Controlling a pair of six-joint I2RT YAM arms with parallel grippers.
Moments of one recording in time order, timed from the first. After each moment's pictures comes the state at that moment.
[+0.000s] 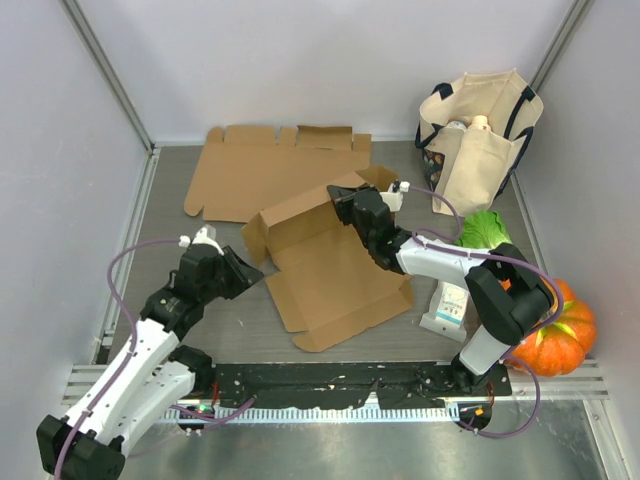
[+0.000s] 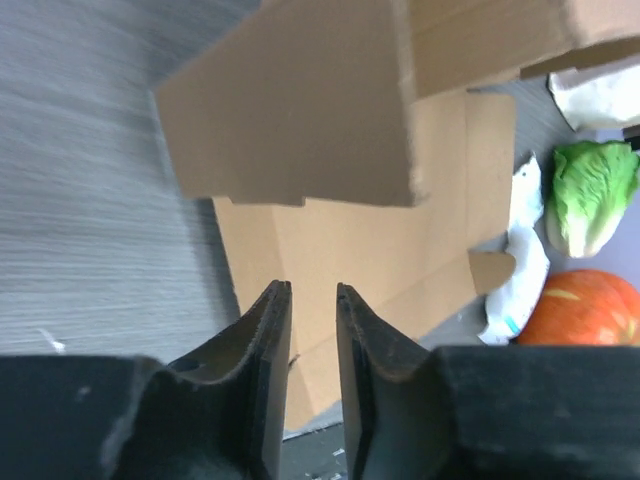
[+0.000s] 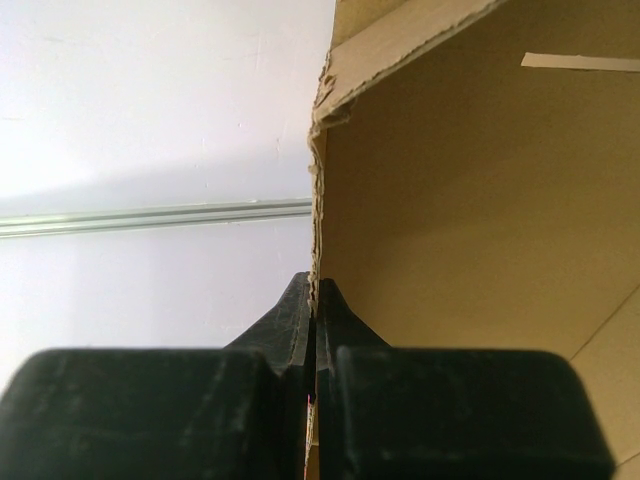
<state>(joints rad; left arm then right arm) -0.40 0.71 0.62 -0.55 0.02 -0.88 0.70 1.64 0.94 0.48 0.42 1.52</state>
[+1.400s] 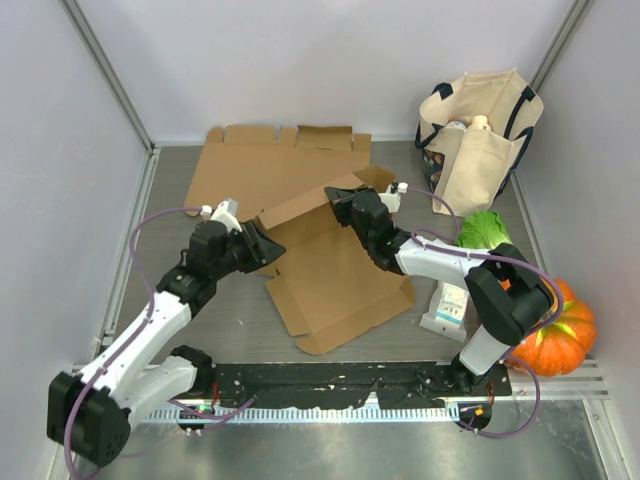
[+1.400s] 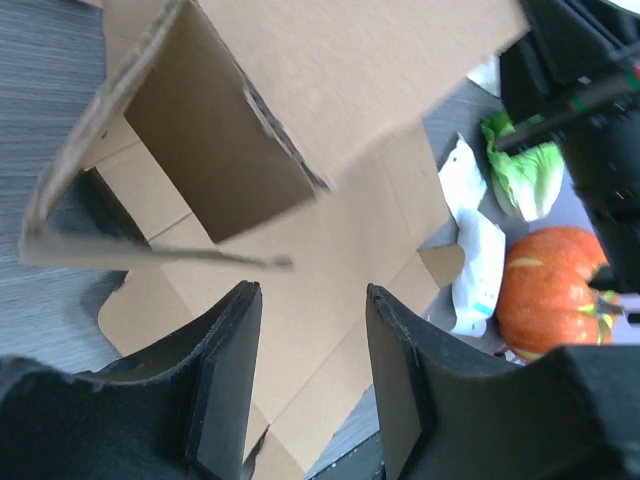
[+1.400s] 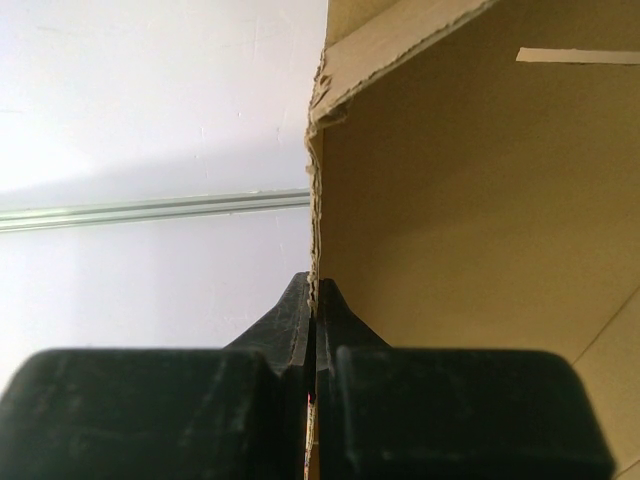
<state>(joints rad) -0.40 0.99 0.65 -0.17 0.19 -0.78 0.71 1.64 0.94 0.47 0.41 1.54</state>
